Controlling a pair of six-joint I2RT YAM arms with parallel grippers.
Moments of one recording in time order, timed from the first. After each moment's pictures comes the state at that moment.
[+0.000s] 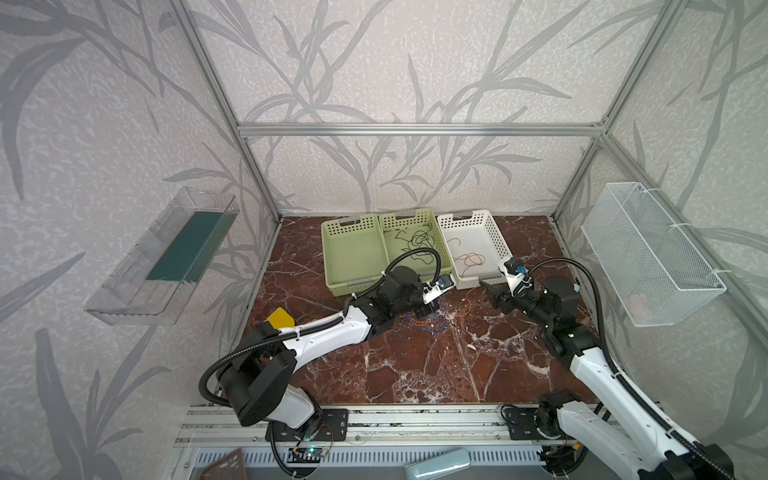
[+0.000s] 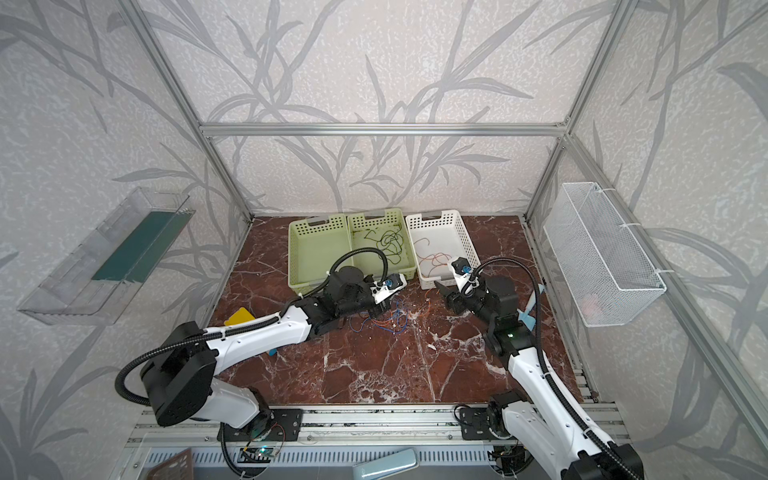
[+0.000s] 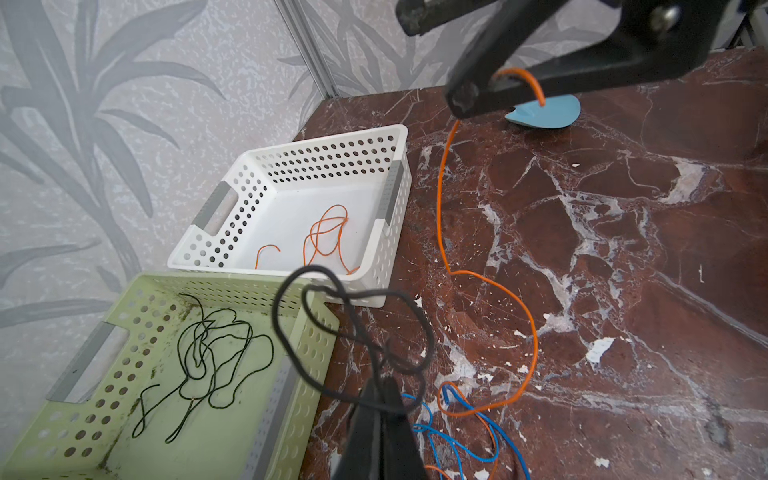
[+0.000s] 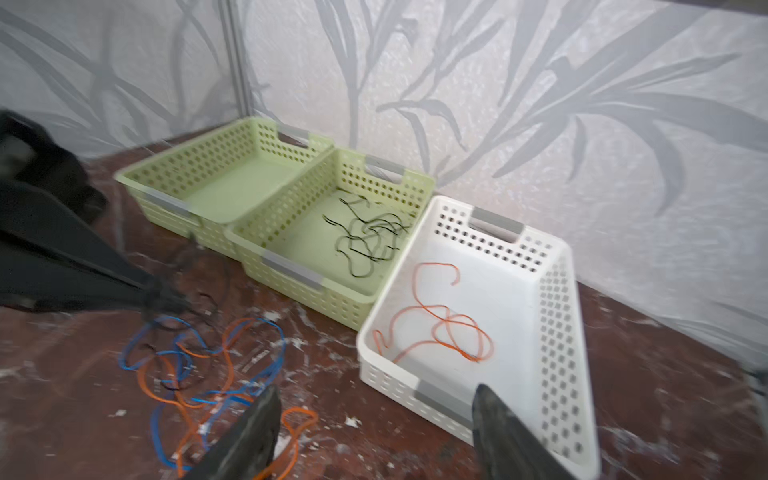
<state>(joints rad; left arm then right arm) -0.80 1.48 0.89 0.18 0.17 0.46 0.24 0.89 0.56 0.07 -0.40 -0.16</state>
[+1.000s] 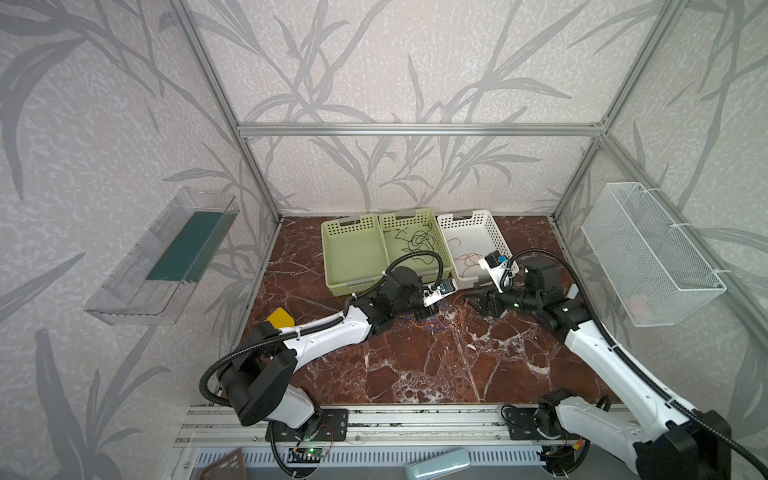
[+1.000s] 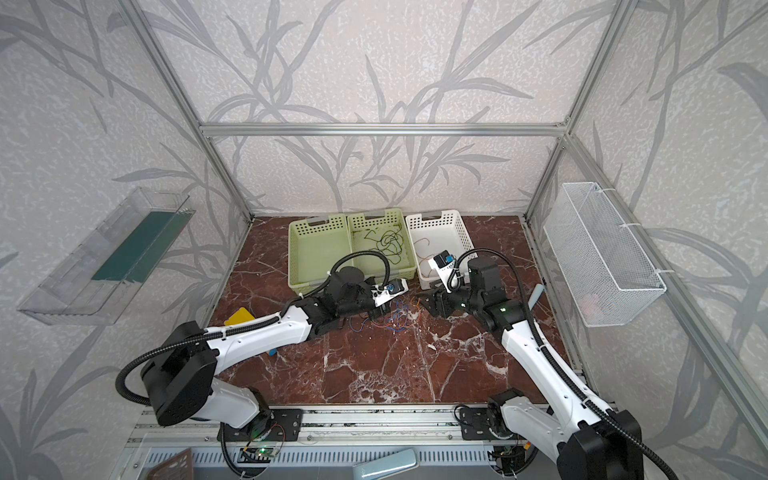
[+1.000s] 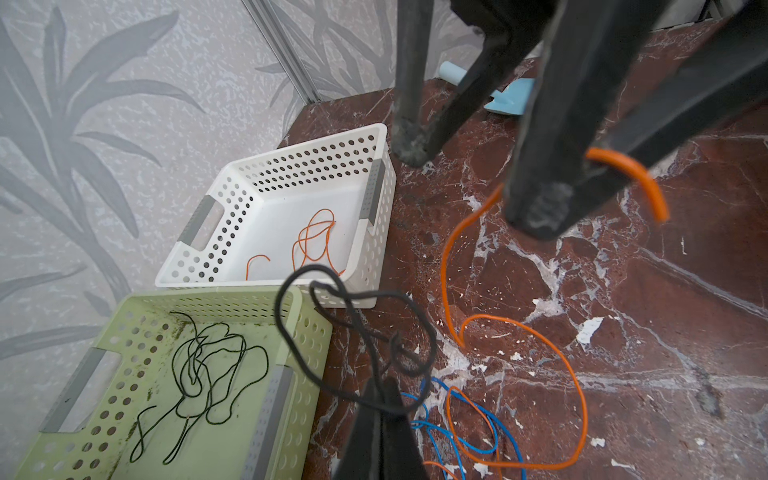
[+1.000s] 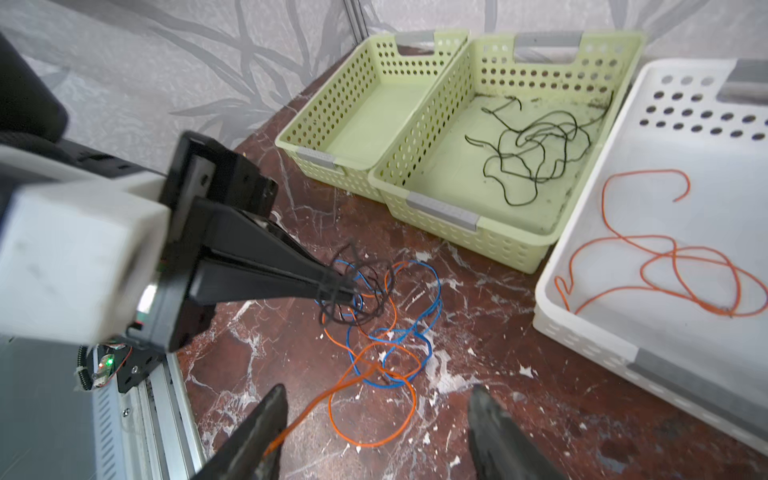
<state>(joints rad) -0.80 1.49 0.88 0.16 0.21 0.53 0.33 1.04 0.80 -0.34 -0.60 -0.02</state>
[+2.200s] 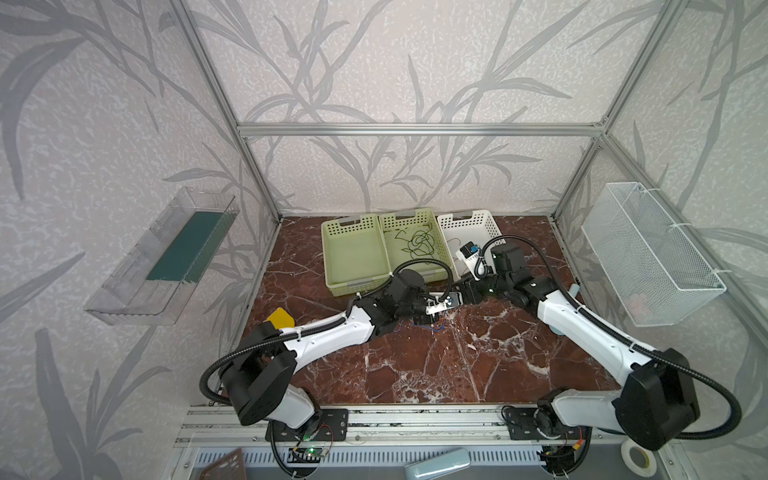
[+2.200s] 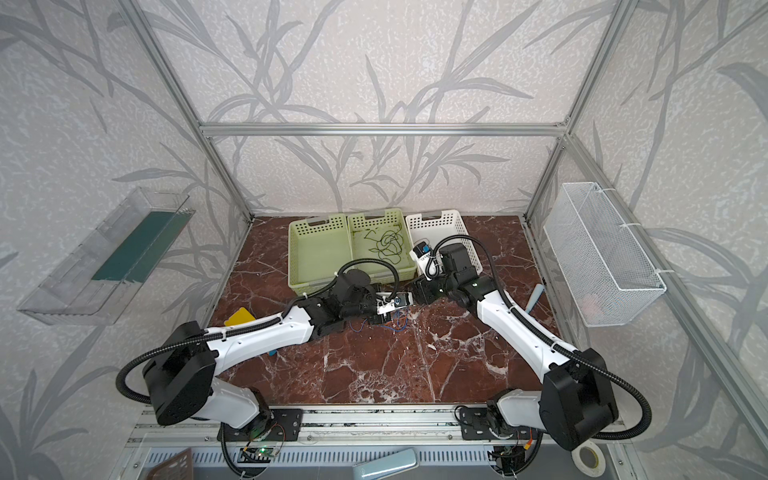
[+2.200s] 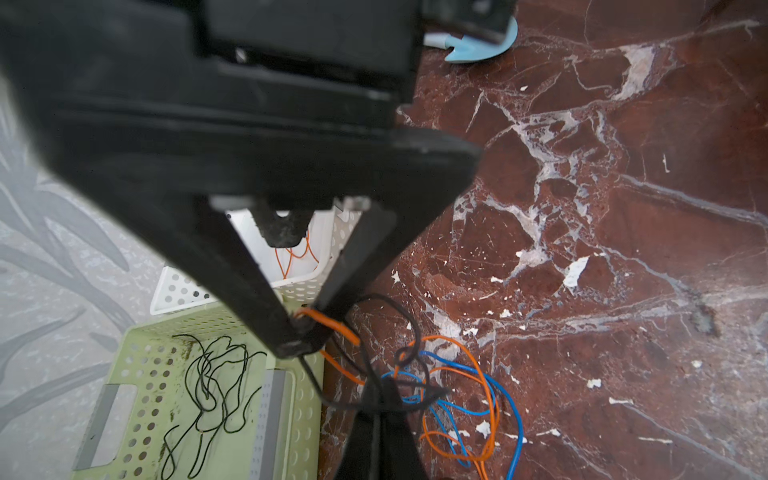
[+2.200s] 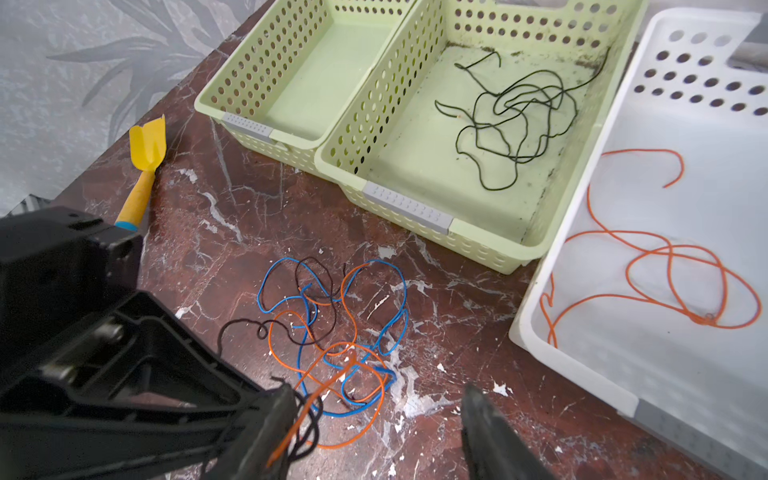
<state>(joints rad) -0.84 1.49 0.92 0.03 0.18 0.74 0.43 1.32 0.97 -0.40 -0.41 -0.04</state>
